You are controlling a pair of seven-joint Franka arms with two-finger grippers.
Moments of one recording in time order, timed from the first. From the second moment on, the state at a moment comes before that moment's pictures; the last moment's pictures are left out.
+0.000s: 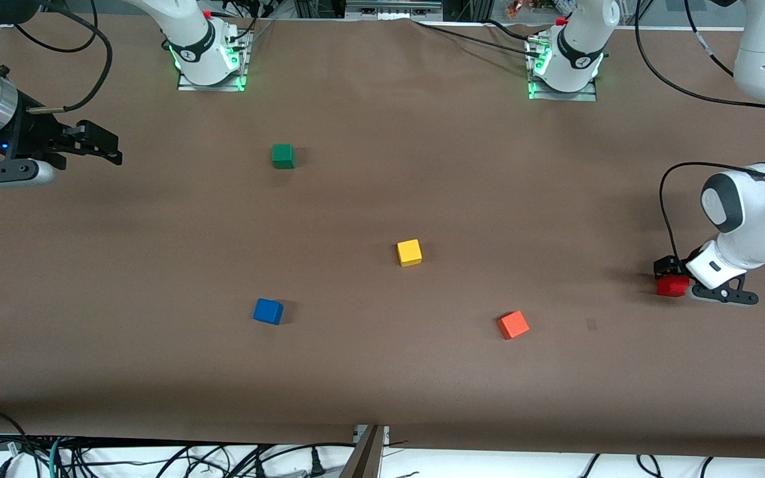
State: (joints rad) left arm 0.24 0.59 0.04 -1.86 0.05 2.51 0.39; right arm 0.45 0.07 -0.37 -1.53 0.07 1.50 0.00
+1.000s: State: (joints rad) left arm 0.19 0.60 0.00 -1.79 0.03 2.51 0.33; right arm 0.22 0.10 -0.09 -1.53 0.02 1.53 -0.01
